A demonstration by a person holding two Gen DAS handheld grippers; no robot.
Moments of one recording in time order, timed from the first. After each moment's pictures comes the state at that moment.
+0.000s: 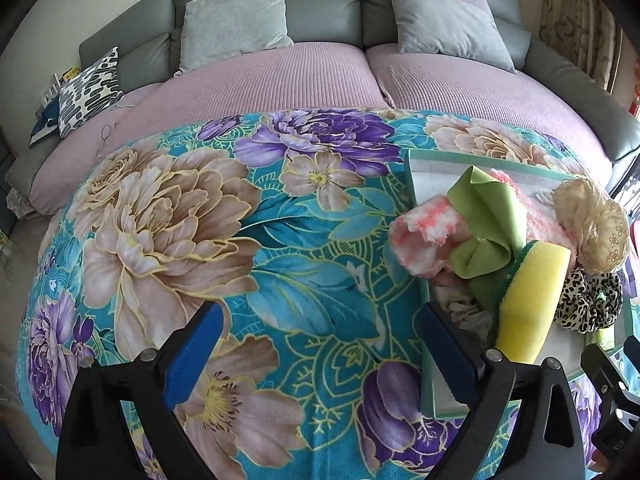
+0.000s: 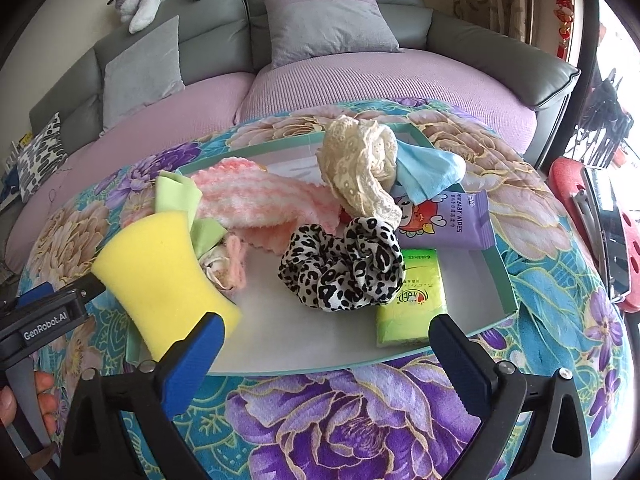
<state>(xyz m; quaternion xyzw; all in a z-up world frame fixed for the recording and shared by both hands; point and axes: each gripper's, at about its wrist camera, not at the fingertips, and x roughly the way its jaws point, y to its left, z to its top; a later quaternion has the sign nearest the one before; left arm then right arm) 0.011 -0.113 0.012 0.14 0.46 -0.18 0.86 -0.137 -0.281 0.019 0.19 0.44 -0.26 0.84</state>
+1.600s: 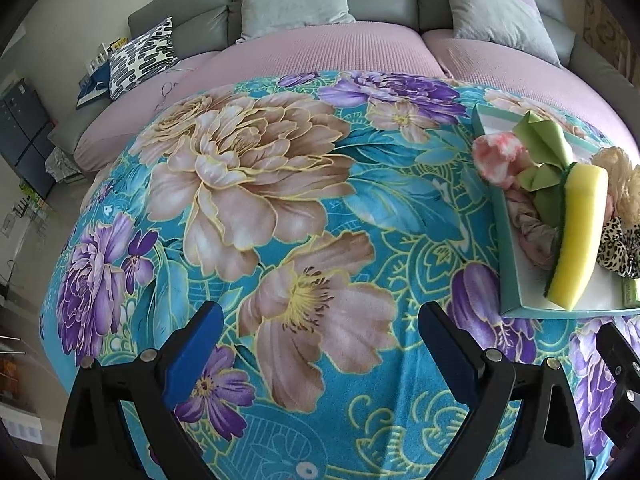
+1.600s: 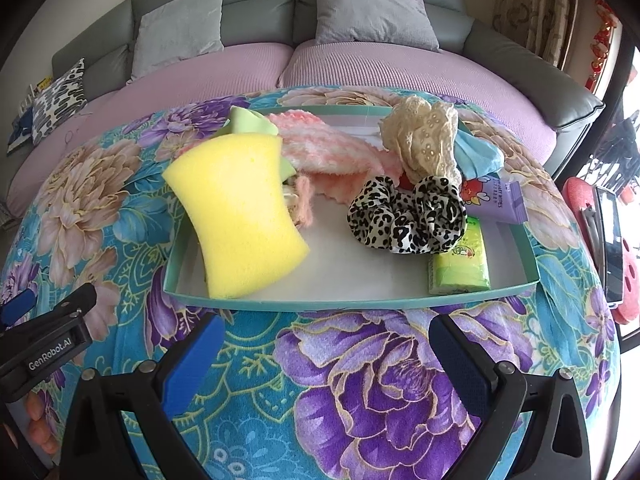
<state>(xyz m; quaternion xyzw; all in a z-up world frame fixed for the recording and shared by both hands) -0.031 -0.046 0.001 0.14 0.49 -0.08 0.86 -0.131 -0.221 0.020 0.14 0.49 -0.23 0.83</state>
